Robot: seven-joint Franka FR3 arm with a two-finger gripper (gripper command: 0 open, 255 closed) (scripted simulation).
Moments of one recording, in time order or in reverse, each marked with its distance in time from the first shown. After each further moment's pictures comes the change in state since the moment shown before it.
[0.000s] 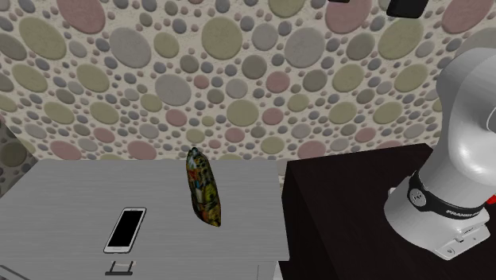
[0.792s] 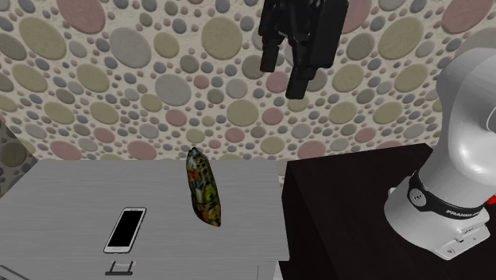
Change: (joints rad) arm -0.002 0.047 -0.184 -0.243 -0.077 0.365 -0.288
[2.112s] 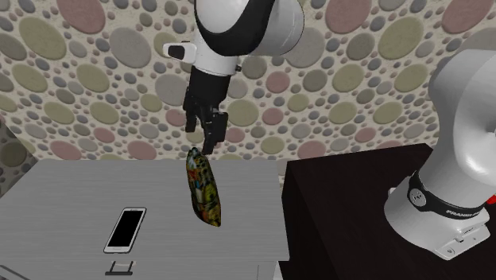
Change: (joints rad) arm 0.297 0.707 -0.517 0.099 0.506 0.628 -0.951
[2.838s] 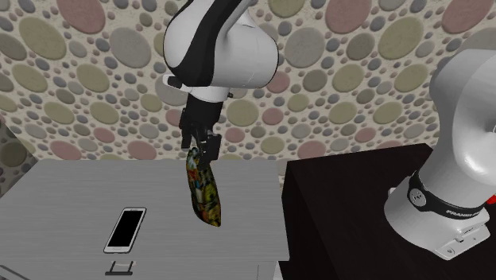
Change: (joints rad) arm -0.051 0.241 0.058 0.087 0.389 0.025 -0.355
